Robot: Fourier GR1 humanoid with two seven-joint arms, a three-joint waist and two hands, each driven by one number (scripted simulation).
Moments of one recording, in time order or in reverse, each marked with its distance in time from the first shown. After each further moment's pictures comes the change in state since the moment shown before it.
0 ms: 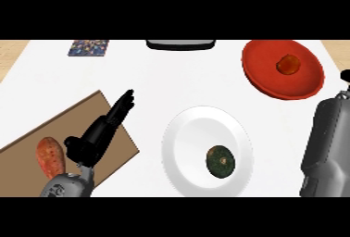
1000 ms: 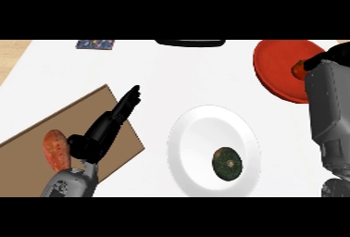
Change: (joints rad) left arm -0.041 -0.006 -0.022 -0.015 0.005 -0.008 0.011; right arm -0.236 -0.237 0.084 0.624 -0.239 0.313 -0.030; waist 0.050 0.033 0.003
